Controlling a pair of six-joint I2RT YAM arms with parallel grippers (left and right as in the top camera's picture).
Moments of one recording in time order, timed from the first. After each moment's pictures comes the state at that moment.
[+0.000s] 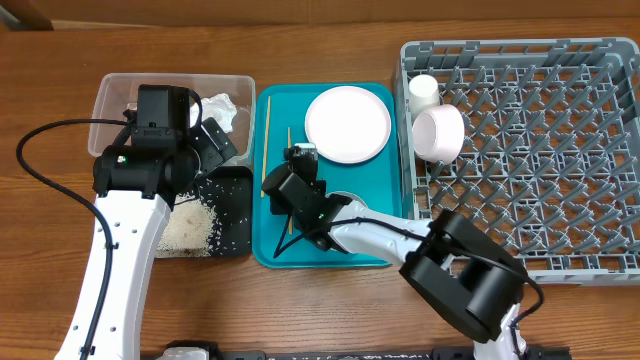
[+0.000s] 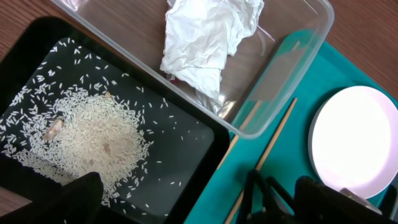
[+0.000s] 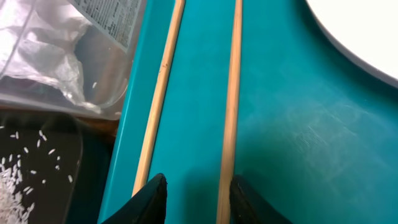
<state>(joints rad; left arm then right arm) -0.06 1.38 1.30 -1.00 -0.10 -0.68 0.91 2.04 1.20 0.00 0.30 0.80</state>
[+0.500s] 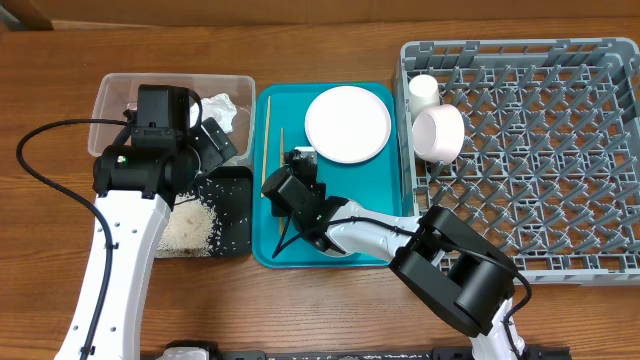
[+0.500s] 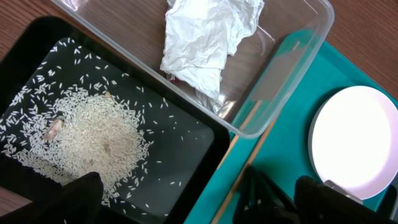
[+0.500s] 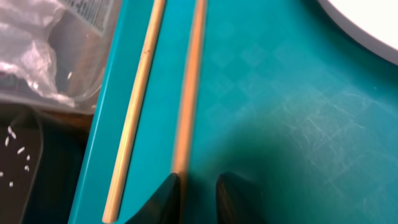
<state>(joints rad) -0.06 1.38 1.30 -1.00 -0.10 -0.68 0.91 2.08 1.20 0.02 0.31 0.80</state>
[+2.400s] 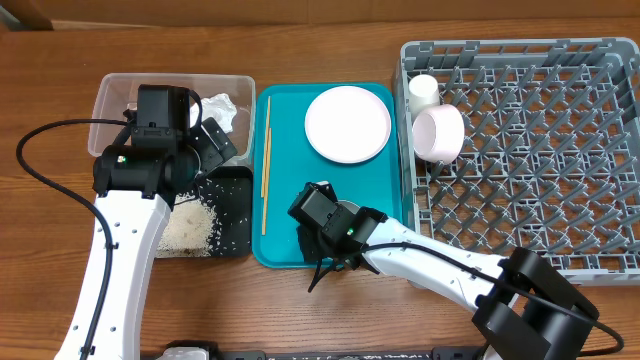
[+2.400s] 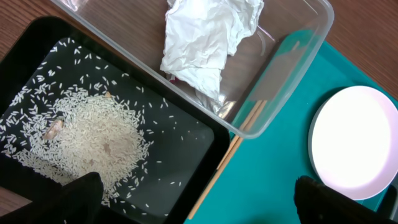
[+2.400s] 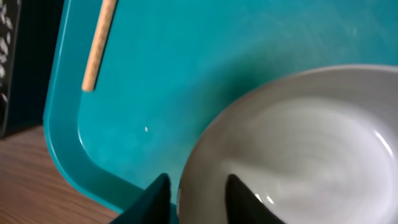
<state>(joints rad) -0.06 1.38 1.30 -1.00 -0.10 -0.68 0.94 1.75 1.05 -0.47 0.00 0.65</state>
